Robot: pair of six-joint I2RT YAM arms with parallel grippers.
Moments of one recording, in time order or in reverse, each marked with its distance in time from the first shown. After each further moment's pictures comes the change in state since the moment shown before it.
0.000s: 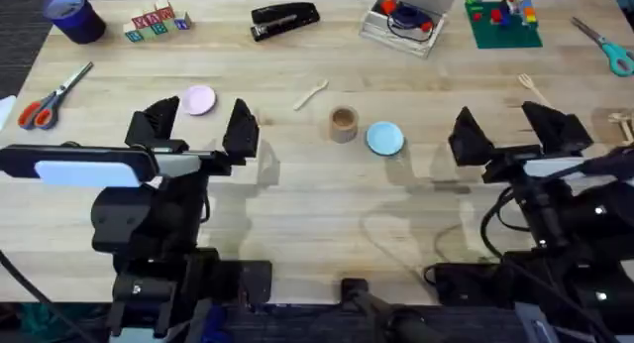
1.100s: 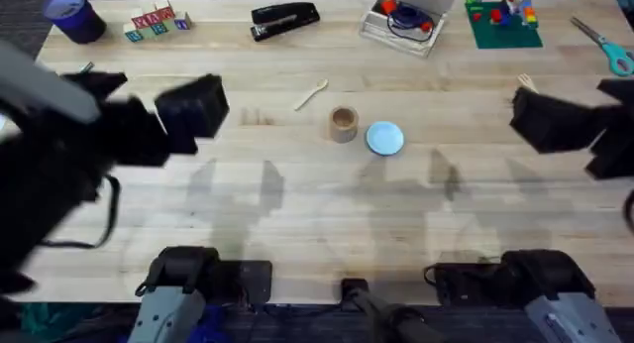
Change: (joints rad) left arm 0.000 0.475 0.913 -0.845 0.030 -0.029; right arm 0.000 0.436 0.840 -0.751 -0.008 -0.015
